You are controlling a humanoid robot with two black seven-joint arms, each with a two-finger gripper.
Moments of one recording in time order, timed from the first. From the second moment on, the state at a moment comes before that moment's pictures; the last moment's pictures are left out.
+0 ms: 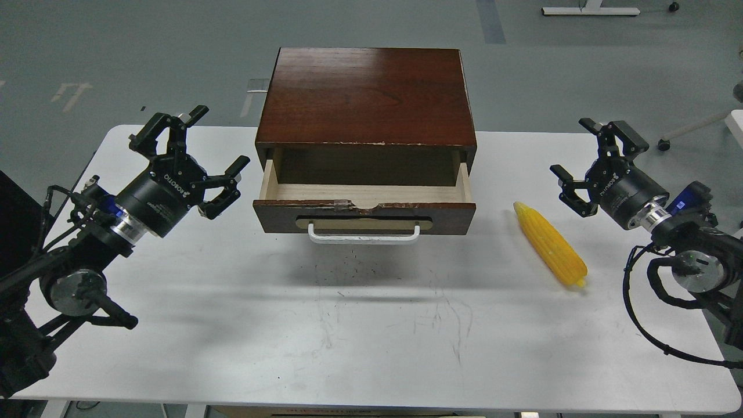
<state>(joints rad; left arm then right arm) -0.45 0.63 -0.73 -1.20 0.21 -0.49 -0.48 0.72 -0.57 0.30 0.74 -0.03 0.49 0.49</state>
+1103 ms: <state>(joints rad) -0.44 0.65 -0.73 -1.20 0.22 -0.49 -0.49 0.91 -0.79 0.11 0.86 -1.28 0.40 0.49</state>
